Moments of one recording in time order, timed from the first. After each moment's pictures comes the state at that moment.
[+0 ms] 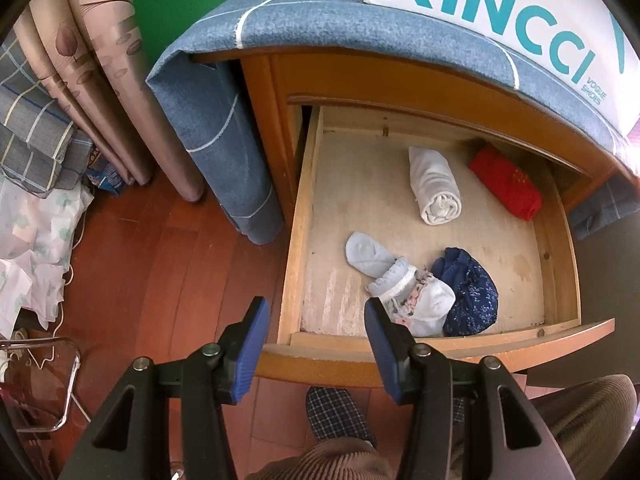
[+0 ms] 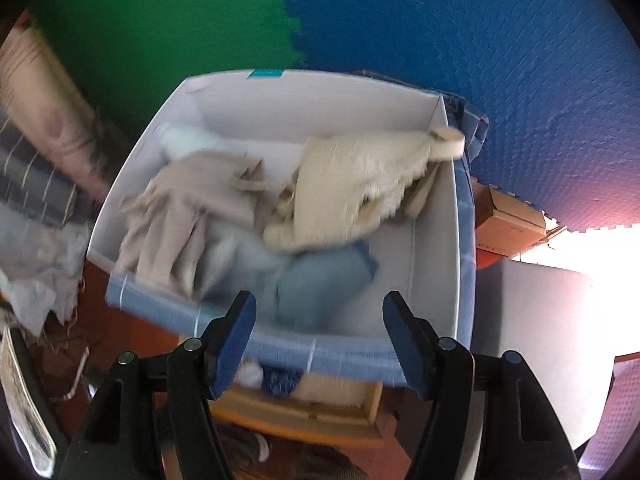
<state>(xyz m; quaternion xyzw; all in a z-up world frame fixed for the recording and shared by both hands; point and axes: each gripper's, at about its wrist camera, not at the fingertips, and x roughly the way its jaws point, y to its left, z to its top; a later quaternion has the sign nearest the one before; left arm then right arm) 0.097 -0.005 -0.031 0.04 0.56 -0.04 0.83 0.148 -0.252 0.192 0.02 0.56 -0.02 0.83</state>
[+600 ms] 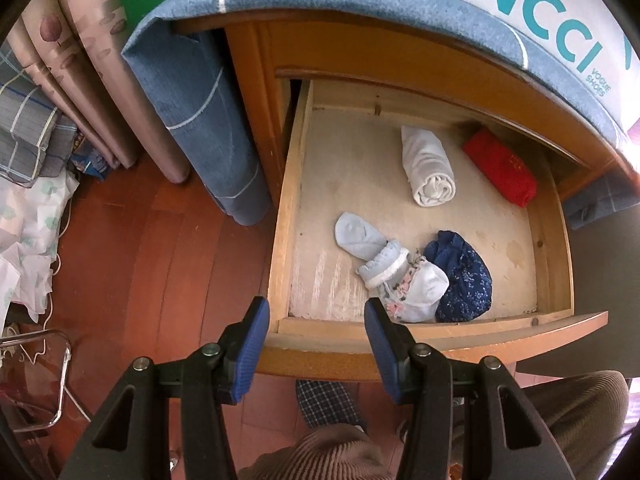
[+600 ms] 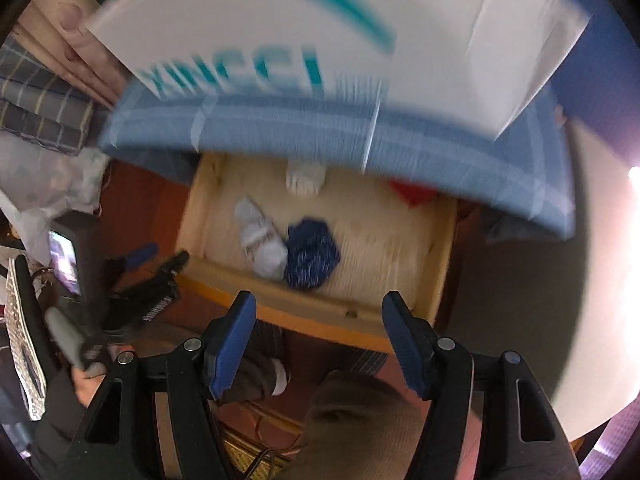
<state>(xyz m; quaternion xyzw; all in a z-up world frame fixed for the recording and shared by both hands) 0.102 -0.005 -0.044 0.02 0.60 -0.06 0.80 0.058 -0.229 0.052 0.05 0.65 0.04 0.75</state>
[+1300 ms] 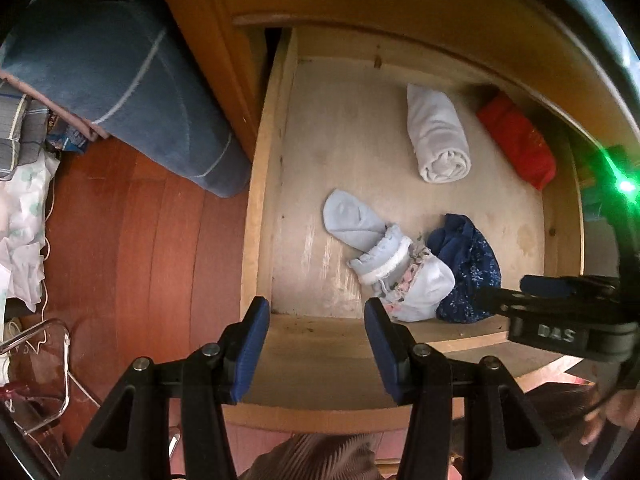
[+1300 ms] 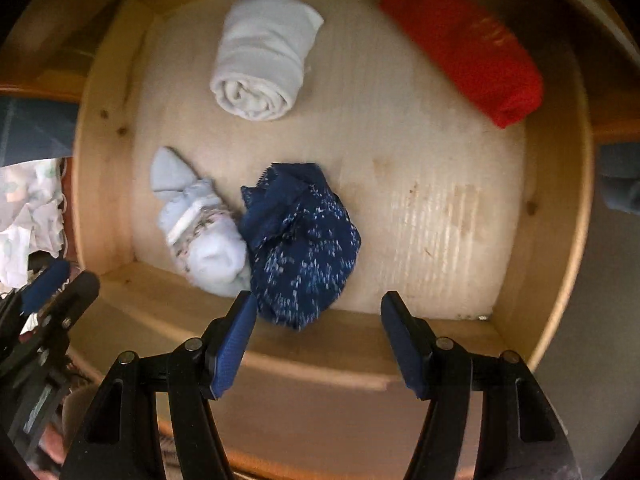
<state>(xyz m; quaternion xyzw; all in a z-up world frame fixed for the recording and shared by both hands) 0.153 -0.020 -0.075 0.03 0.68 -0.06 0.73 0.113 -0.216 -0.126 0.09 0.76 0.01 0.64</state>
